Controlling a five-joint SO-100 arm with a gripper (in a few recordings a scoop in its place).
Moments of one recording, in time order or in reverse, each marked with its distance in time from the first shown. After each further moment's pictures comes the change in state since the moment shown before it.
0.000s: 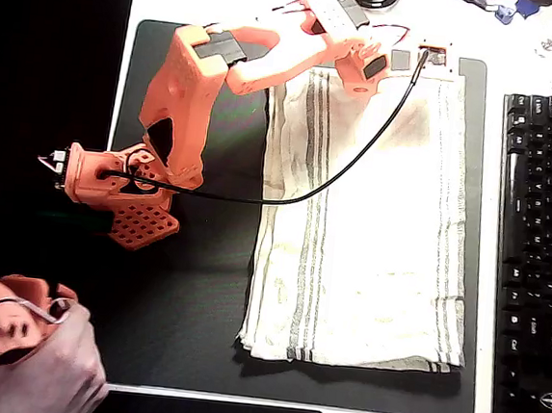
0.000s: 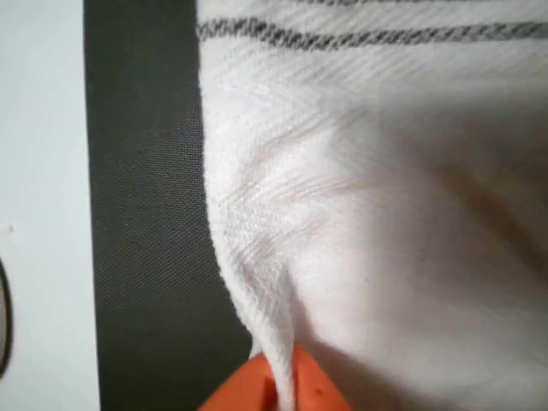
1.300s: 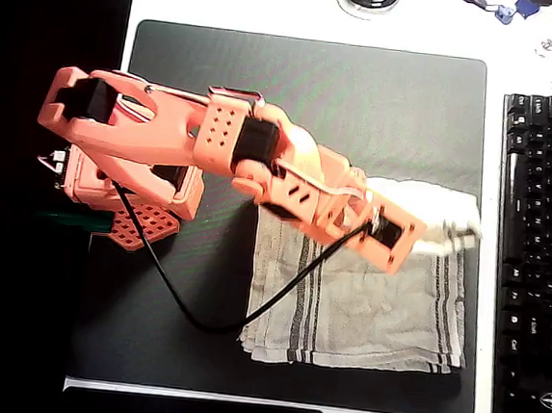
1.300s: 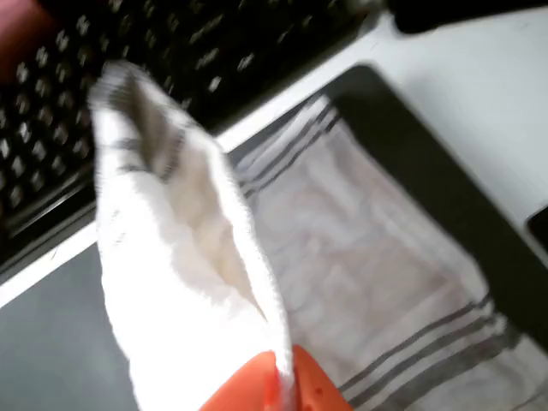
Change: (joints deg) arm 52.3 51.5 28.7 -2.0 -14.5
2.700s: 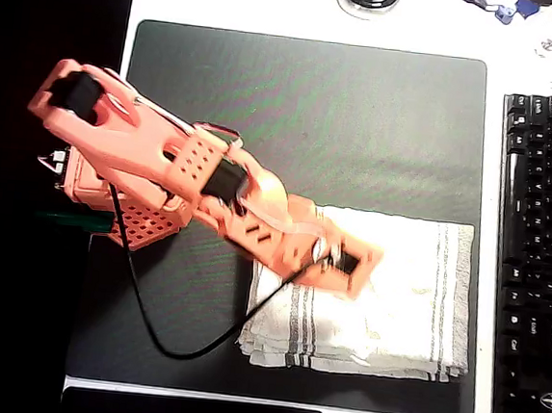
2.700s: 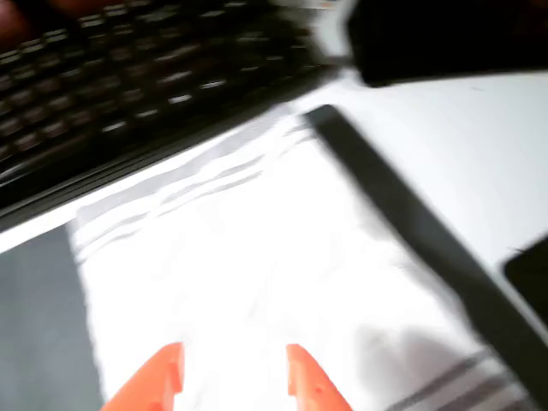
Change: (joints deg) arm 1.3 18.6 32.3 -24.1 -12.0
